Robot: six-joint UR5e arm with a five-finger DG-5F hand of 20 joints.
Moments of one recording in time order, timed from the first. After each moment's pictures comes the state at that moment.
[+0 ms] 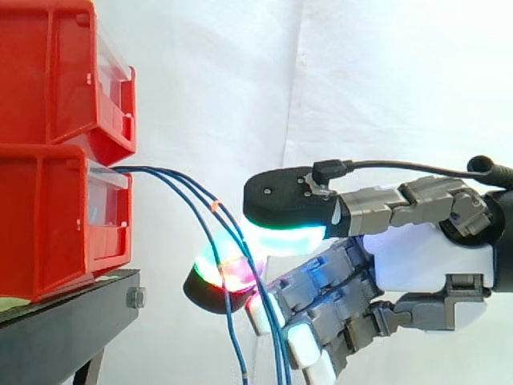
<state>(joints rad) 0.19 -2.32 -1.20 -2.77 -1.10 -0.15</state>
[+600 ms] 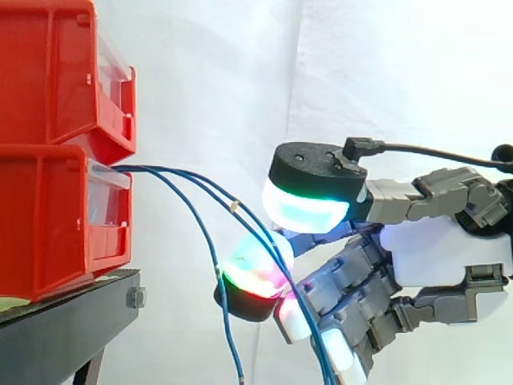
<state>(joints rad) 0.19 -2.29 -1.20 -2.87 -1.12 -0.15</state>
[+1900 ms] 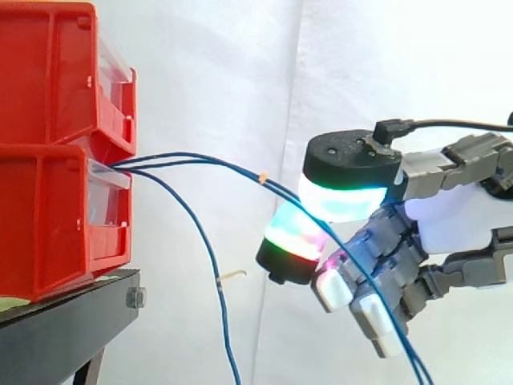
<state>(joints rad) 0.19 -2.23 -1.20 -2.99 -1.12 -0.14</state>
